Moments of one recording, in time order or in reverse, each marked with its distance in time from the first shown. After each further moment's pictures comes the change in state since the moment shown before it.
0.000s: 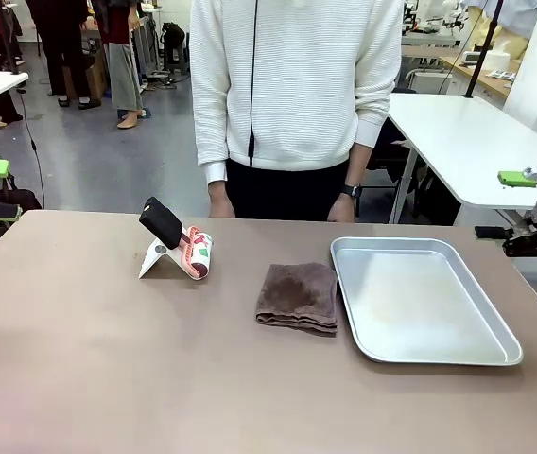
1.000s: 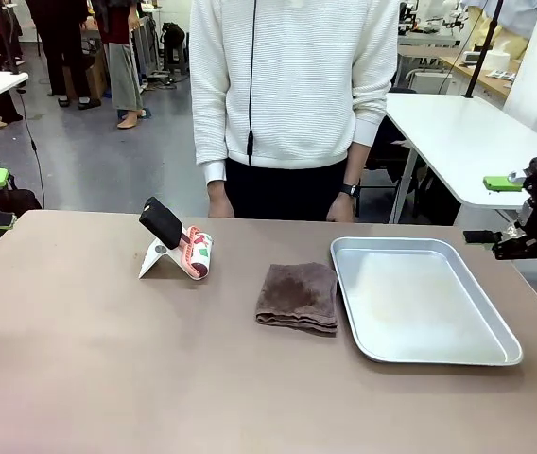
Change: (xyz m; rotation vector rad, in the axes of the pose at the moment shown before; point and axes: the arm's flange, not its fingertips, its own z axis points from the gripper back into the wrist) left arm -0.005 -0.004 0.003 0.041 0.032 0.016; right arm -0.001 0.001 -0.016 -0.022 0.038 0.001
